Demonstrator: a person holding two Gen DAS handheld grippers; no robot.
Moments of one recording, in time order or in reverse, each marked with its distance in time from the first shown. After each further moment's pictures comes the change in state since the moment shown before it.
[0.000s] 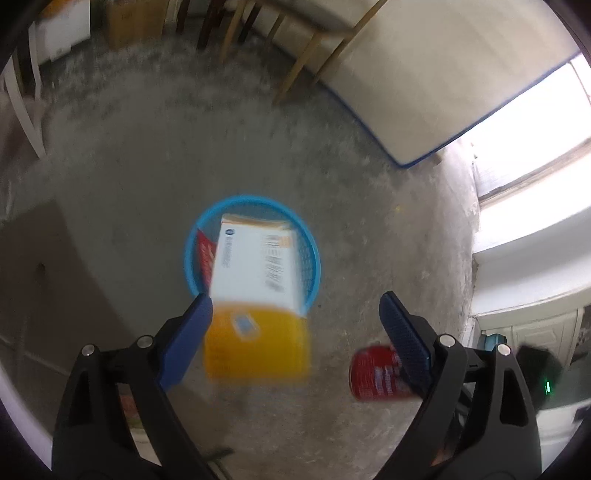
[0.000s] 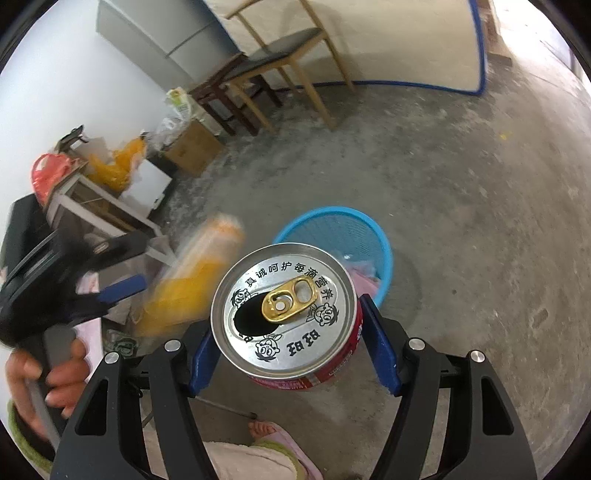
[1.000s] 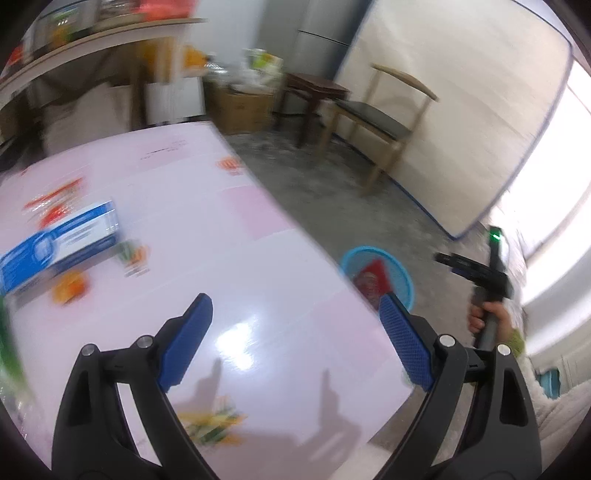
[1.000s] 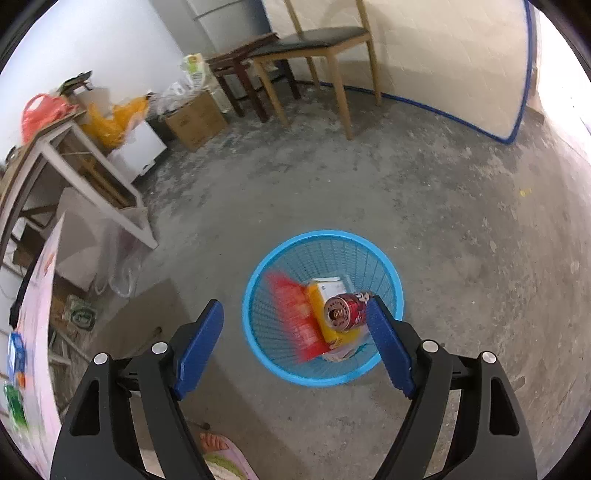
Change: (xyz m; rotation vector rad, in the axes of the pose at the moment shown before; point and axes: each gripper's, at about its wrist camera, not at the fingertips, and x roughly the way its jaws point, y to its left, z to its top) left arm -0.281 0.139 -0.214 -0.034 -0.462 0.267; right arm 0.061 0.061 0.031 -0.260 -0.001 -0.083
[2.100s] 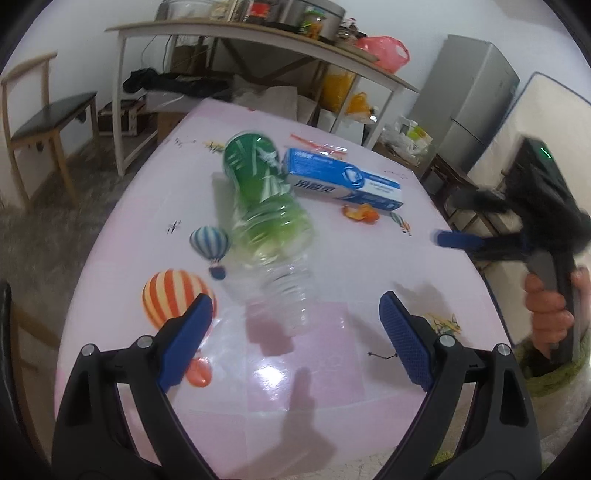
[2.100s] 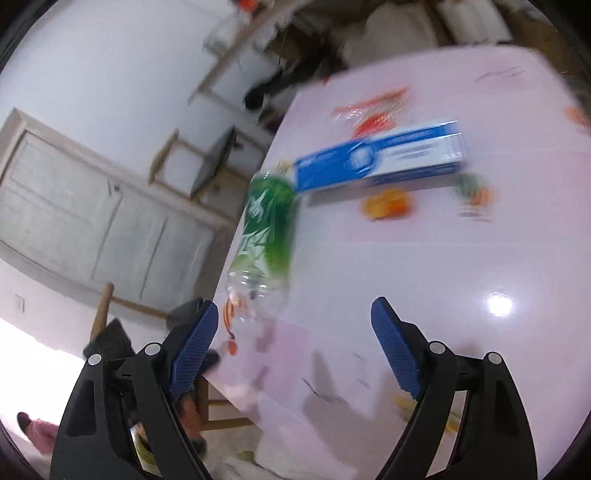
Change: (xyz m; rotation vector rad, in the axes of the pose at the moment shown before) left arm -0.160 0.204 -0.175 -0.438 -0.240 0.314; right arm -0.077 0.521 -0.195 -0.670 0.636 0.830
